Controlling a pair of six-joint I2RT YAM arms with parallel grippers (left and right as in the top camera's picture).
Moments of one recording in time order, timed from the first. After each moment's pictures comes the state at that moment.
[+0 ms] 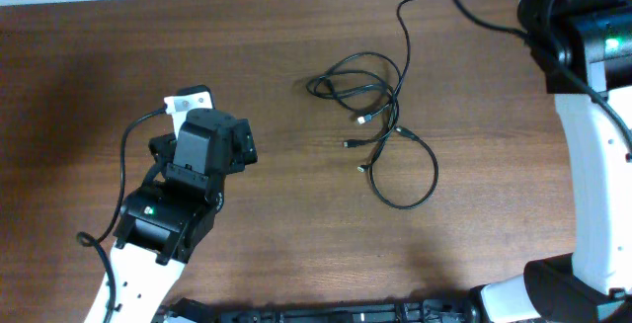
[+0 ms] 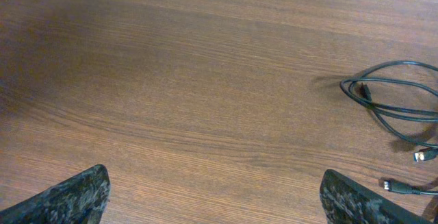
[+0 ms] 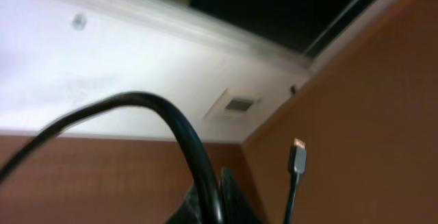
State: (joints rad) left arm -0.40 1.07 1.07 -0.80 -0.44 -0.41; right arm 0.14 1.64 2.14 -0.77 0.61 -0.37
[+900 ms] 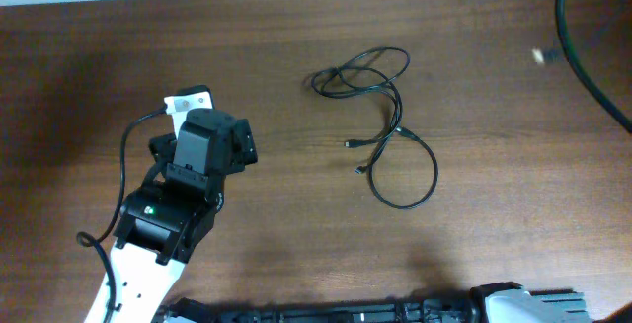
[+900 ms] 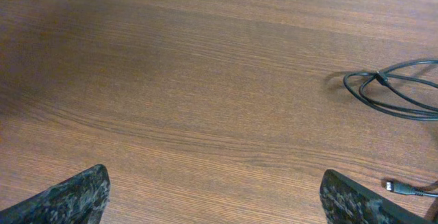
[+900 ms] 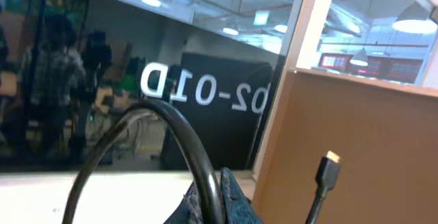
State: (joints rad) left arm -0.40 1.07 1.07 -0.80 -0.44 -0.41; right arm 0.09 1.34 2.16 -0.47 0.49 -0.43
